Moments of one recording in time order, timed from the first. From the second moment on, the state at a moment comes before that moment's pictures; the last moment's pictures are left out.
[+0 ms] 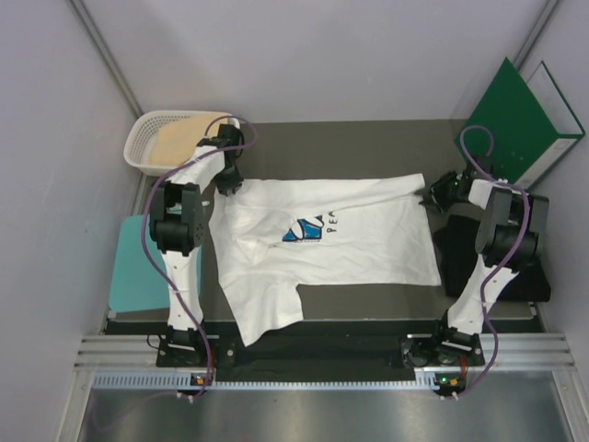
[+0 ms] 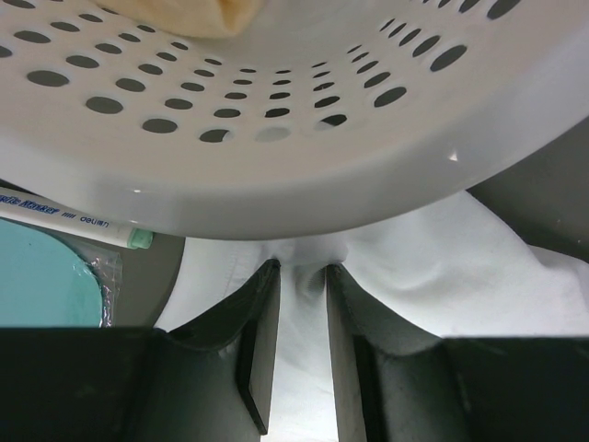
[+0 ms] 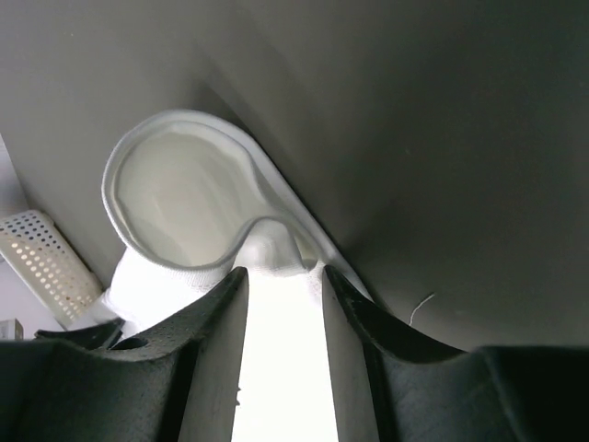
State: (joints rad) left arm -0.14 2.21 1.82 -0.81 -0.26 -0.53; right arm -0.27 1.96 1.20 -0.22 -0.46 0.79
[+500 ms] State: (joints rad) left arm -0.14 2.21 1.82 -0.81 -0.27 -0.53; right arm -0.27 1.99 1.21 -0.19 -0.46 0.80
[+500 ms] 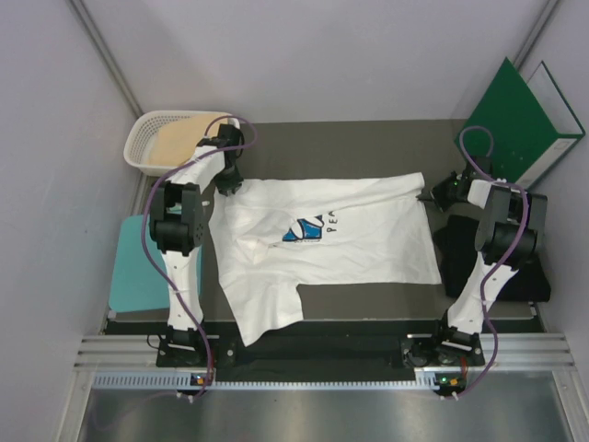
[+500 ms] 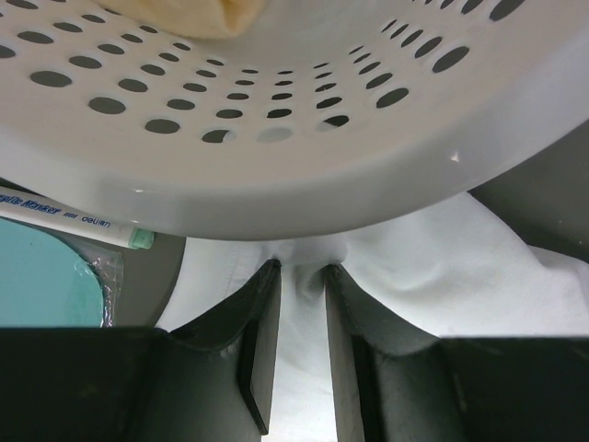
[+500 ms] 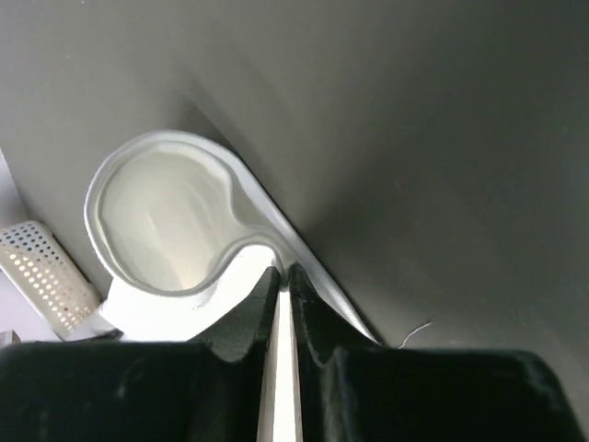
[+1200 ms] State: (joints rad) left arm -0.14 2.21 1.82 -0.81 -0.27 -0.53; right arm -0.27 1.90 1.20 -0.28 -0.48 0.73
